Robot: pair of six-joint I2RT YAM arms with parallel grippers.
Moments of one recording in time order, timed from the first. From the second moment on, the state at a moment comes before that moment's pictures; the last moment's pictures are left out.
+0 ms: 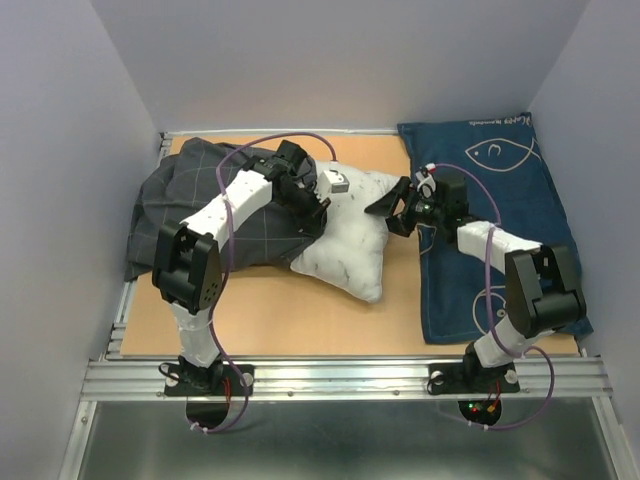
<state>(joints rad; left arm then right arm) -0.49 1.85 1.59 -0.94 0.64 0.55 0.21 1.61 0.86 0.29 -0.73 1.00</state>
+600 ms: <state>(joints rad) -0.43 1.88 1.68 -0.78 0.61 0.43 0.16 1.41 0.95 -0.36 -0.79 0.34</state>
